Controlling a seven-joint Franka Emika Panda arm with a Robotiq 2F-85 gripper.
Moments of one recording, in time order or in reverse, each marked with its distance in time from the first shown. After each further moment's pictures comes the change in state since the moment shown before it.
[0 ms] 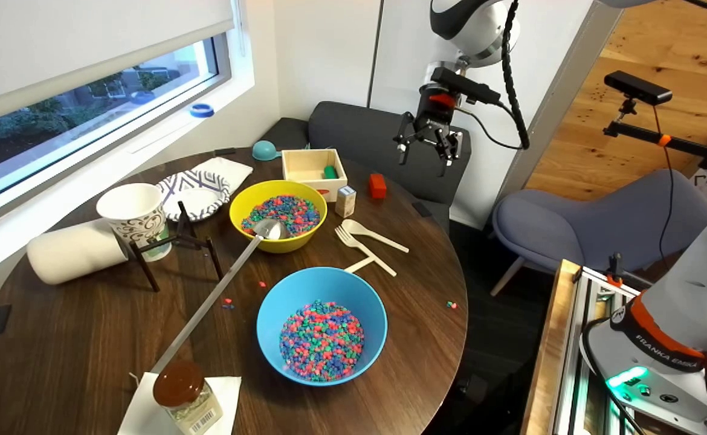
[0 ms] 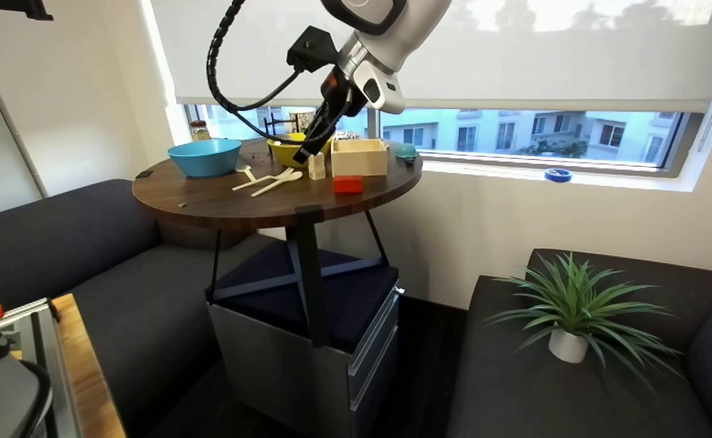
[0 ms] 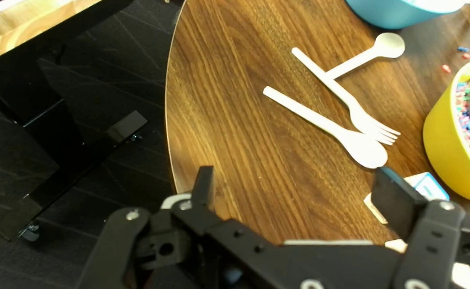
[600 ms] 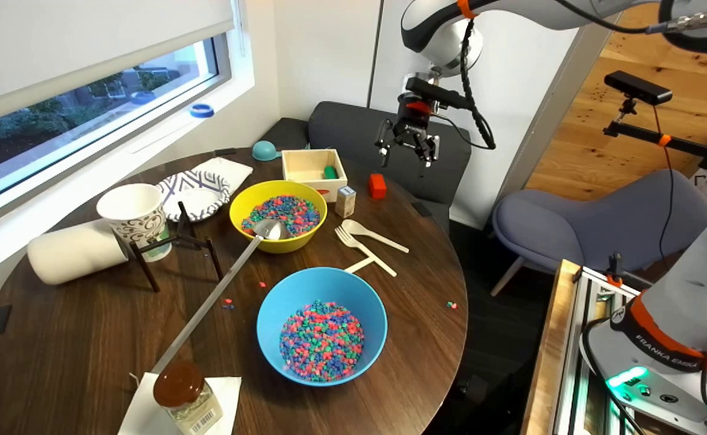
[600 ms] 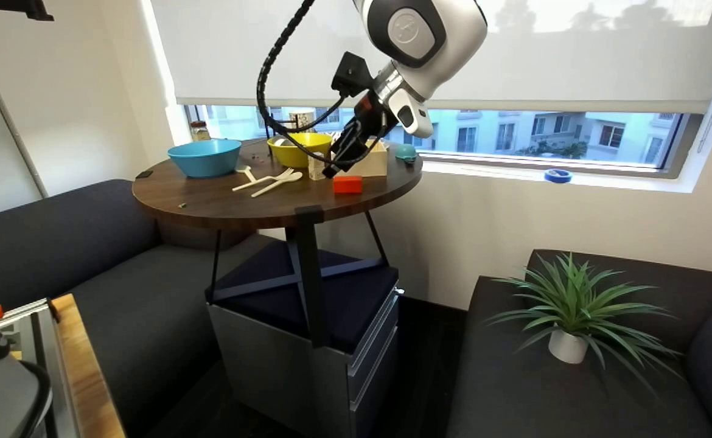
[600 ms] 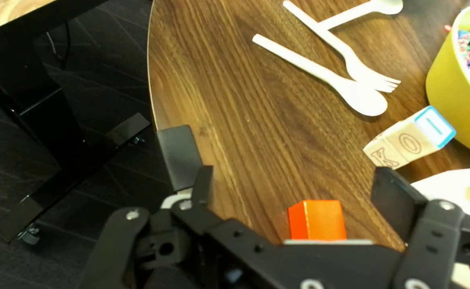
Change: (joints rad) arm -0.031 0.248 0.002 0.261 0.015 -0.095 0.005
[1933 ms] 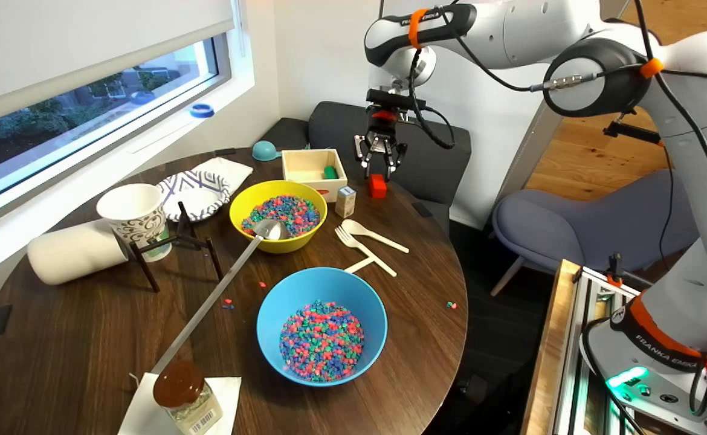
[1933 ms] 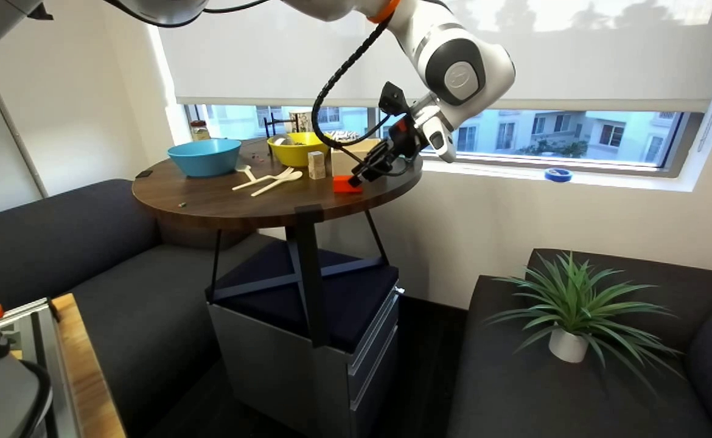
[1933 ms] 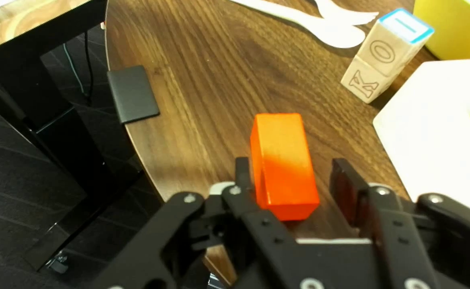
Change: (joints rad) arm -0.043 0.421 0.035 0.561 0.012 -0.251 0.207
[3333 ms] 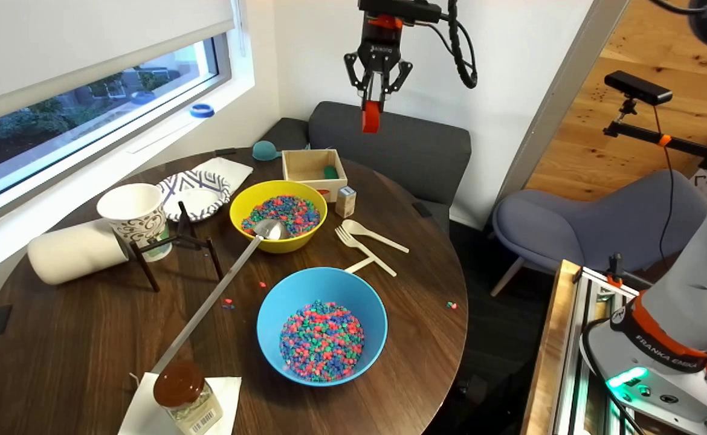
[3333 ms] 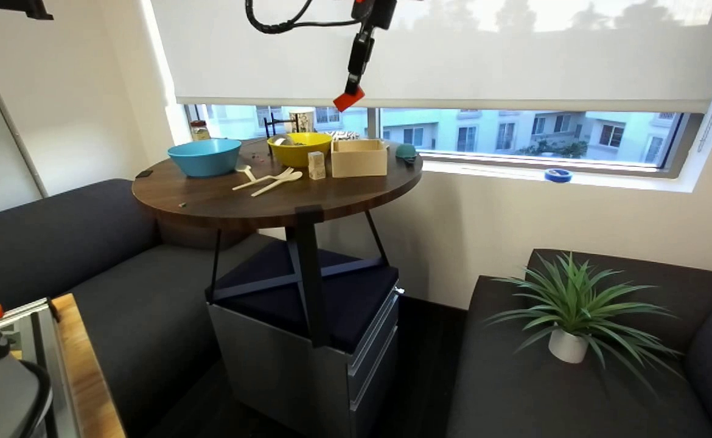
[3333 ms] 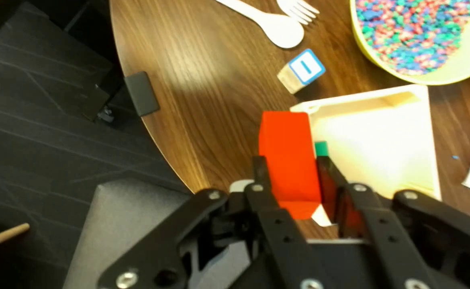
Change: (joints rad) arm 0.251 -0.486 -0.049 -0.212 -0.327 0.266 0.258
